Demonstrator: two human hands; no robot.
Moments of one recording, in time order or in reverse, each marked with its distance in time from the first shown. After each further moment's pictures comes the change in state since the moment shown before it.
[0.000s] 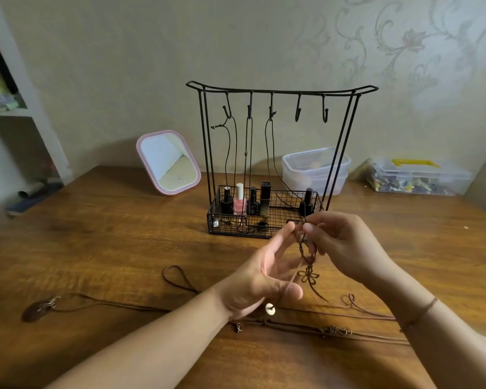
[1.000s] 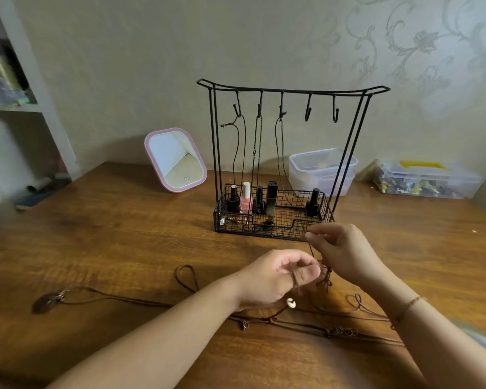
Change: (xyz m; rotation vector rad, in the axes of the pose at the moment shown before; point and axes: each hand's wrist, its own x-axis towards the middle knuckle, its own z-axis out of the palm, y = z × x) left_hand 0.003 0.018 0.011 0.586 0.146 -0.136; right_hand 0.010 0.031 0.020 -0.154 0.074 0.177
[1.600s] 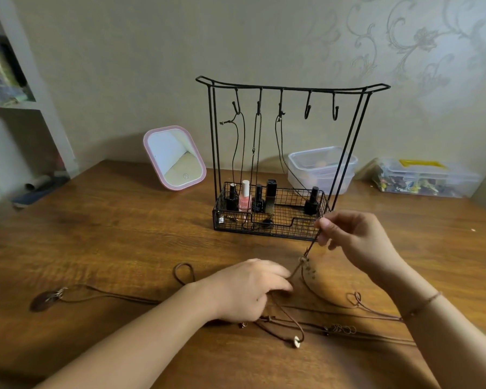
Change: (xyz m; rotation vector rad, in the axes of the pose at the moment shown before) left_hand -0.020 -0.022 -0.019 0.832 -0.156 0.187; right_hand -0.002 -0.003 -0.023 0.310 -0.006 0.000
